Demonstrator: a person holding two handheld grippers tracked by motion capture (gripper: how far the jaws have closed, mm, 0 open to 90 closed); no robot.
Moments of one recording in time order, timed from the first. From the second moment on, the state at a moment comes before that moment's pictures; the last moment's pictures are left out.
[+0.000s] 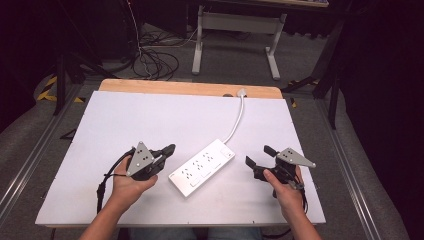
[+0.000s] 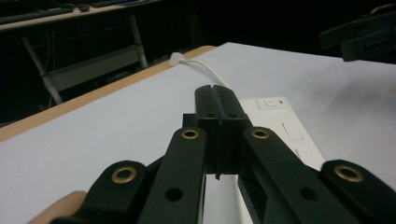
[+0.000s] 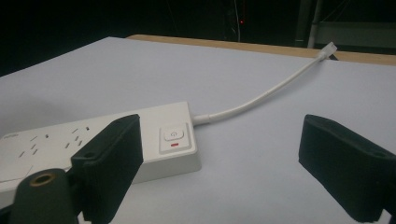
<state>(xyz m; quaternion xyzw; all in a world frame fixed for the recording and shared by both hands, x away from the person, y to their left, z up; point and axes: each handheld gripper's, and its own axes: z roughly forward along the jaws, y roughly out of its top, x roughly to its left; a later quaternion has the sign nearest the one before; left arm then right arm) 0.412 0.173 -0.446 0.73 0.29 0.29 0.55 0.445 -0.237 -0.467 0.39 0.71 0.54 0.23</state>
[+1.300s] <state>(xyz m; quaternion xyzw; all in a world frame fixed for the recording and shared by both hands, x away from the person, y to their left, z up) 0.403 0.248 -0.429 0.64 0.39 0.37 0.55 0.452 -0.228 -0.466 0.38 0.71 0.55 0.22</state>
